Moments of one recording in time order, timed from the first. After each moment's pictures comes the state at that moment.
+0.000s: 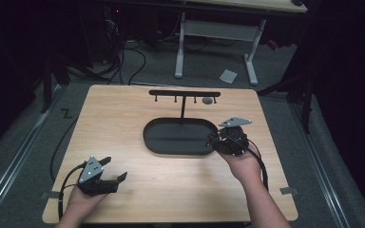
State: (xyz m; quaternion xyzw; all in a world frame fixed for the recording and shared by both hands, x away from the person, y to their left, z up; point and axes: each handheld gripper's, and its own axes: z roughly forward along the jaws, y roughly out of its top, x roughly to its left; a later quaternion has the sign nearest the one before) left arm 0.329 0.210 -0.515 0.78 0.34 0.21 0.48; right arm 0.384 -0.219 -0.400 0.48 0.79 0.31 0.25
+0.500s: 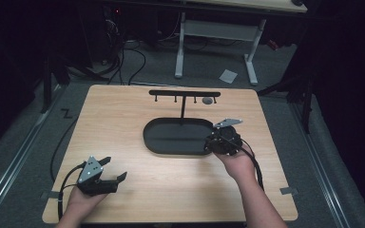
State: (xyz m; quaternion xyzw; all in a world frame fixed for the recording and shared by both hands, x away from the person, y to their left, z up) left arm 0.329 0.210 -0.515 0.78 0.34 0.21 0.48; right arm 0.397 -0.213 -0.424 0.48 0.80 0.28 0.23
